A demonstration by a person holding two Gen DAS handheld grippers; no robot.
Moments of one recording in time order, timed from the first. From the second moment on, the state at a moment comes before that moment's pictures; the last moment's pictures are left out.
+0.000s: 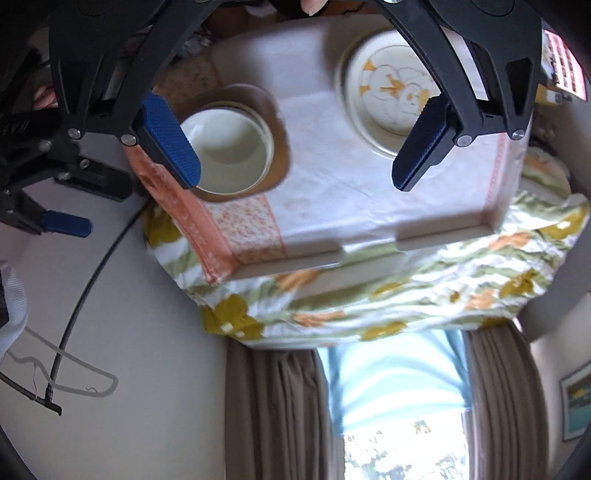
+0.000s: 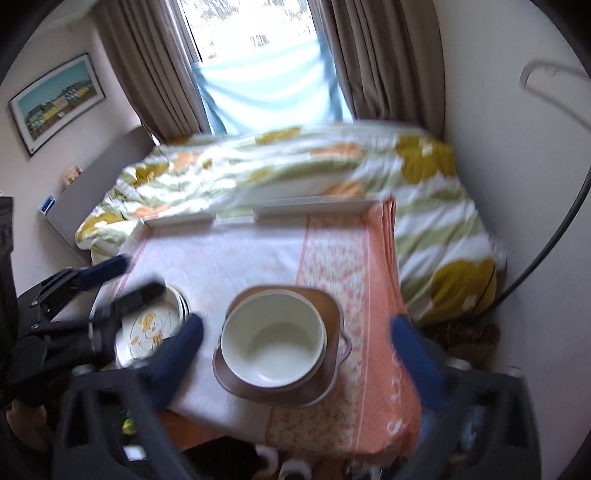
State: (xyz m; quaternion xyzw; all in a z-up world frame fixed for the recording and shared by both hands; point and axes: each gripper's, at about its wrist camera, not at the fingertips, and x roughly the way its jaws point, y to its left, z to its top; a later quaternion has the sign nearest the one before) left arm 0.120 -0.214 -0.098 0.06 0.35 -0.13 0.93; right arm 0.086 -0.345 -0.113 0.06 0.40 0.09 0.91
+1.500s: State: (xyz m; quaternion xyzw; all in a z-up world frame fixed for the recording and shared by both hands) left arm 0.193 -0.252 -0.275 0.15 0.58 -0.21 0.77; right arm 0.150 -0.340 -0.280 -0.01 0.63 0.09 0.77
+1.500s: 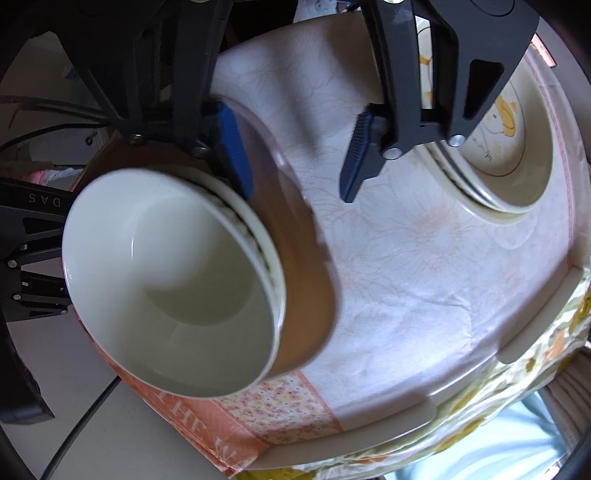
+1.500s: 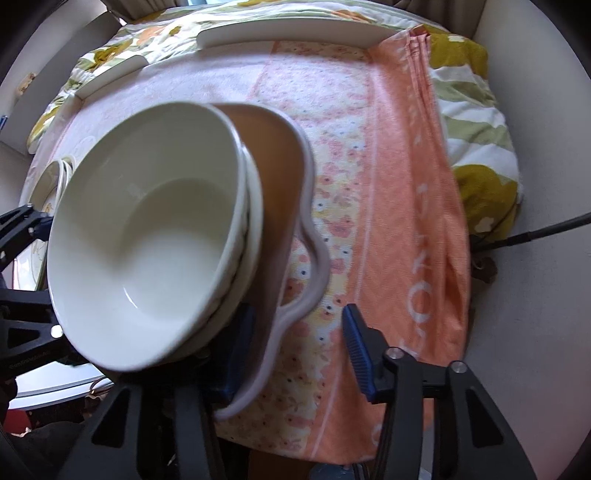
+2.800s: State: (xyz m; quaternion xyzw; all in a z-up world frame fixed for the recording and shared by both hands) left arm 0.159 -0.148 -0.198 0.11 0.53 -0.20 0.82; right arm 0.133 -0.239 -0.191 -0.04 0.55 0.14 0.82
